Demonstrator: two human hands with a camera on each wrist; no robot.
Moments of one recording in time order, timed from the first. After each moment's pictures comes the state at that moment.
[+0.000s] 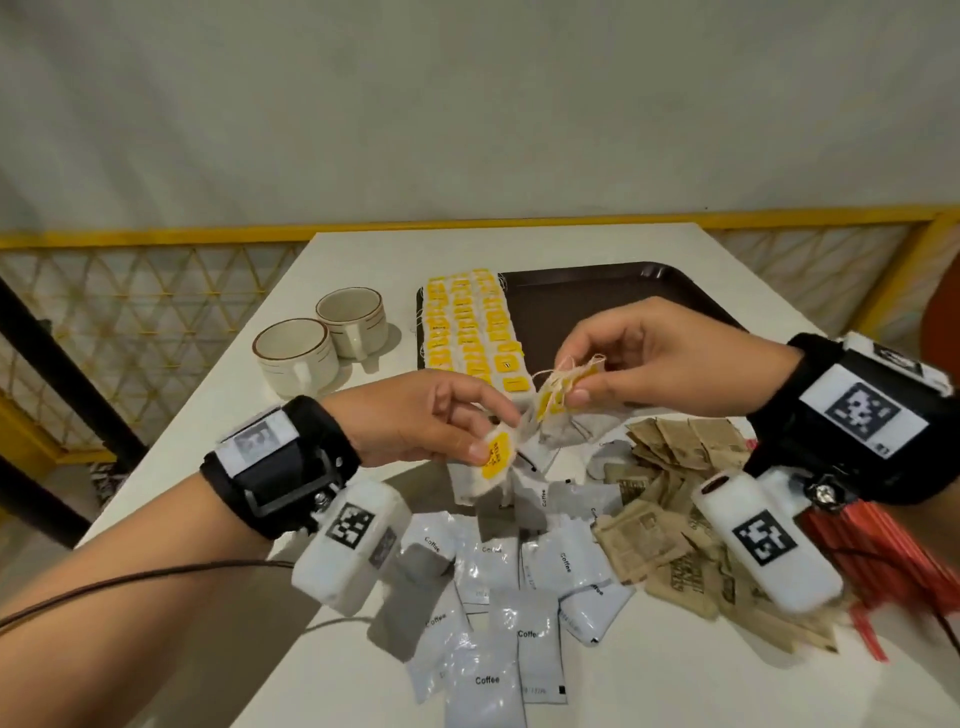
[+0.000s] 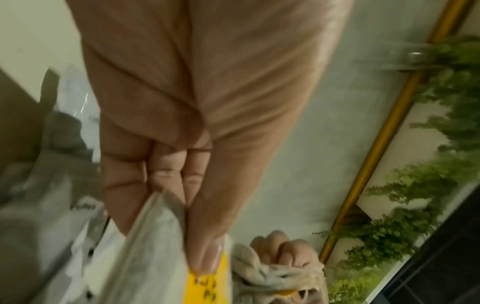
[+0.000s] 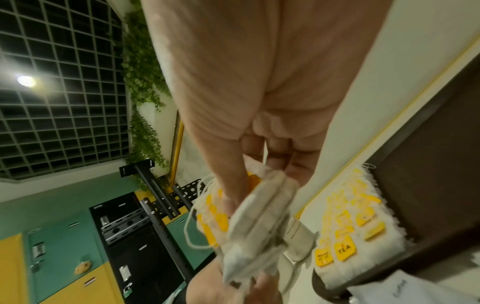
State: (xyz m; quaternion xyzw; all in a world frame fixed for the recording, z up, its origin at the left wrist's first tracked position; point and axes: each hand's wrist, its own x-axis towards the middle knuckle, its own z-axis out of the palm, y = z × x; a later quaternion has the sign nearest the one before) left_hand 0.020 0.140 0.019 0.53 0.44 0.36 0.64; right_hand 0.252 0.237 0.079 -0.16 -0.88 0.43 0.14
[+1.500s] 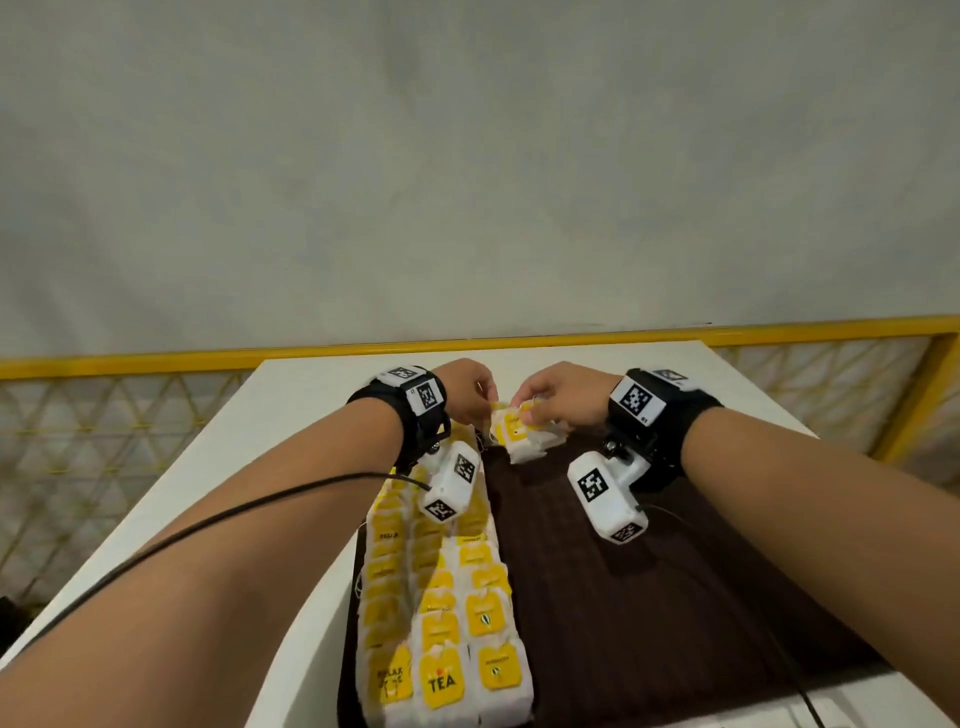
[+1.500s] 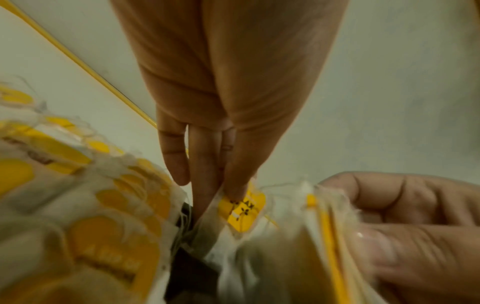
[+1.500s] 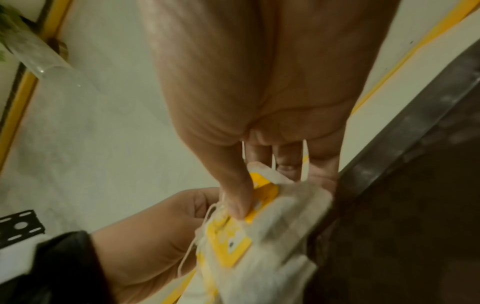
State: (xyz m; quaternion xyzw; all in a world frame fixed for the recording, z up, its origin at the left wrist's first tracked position) left_hand -0.060 0.460 0.040 0.62 0.72 0.19 0.24; right_hand 0.110 0.517 0.041 -0.33 -0.88 0.34 0.08
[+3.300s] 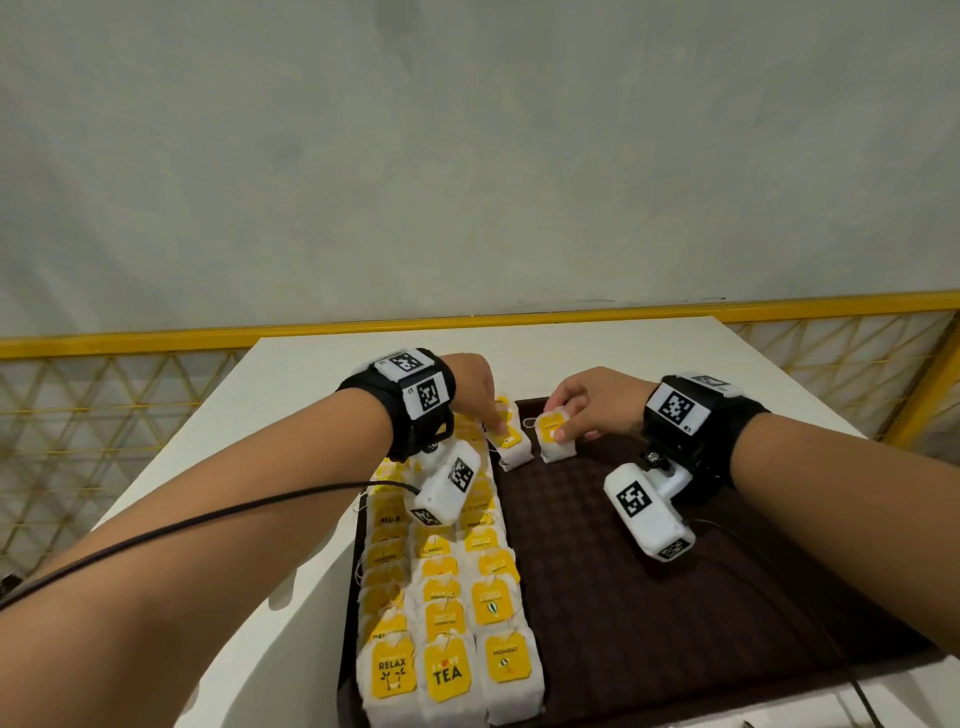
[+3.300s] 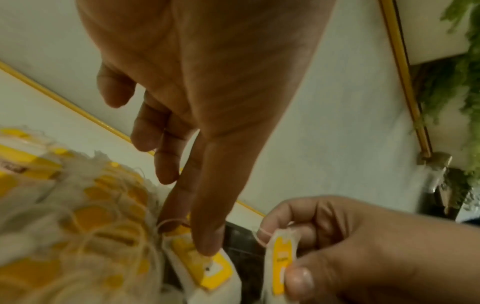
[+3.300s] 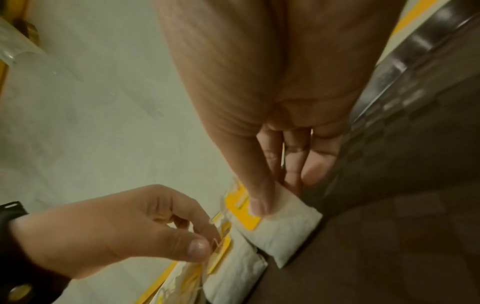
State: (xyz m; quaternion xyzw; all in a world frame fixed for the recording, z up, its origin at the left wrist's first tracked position) left_hand -0.050 0.453 0.040 0.64 0.75 -0.03 0.15; right_hand 0.131 0.522 0.011 -0.38 -0.82 0.41 0.07
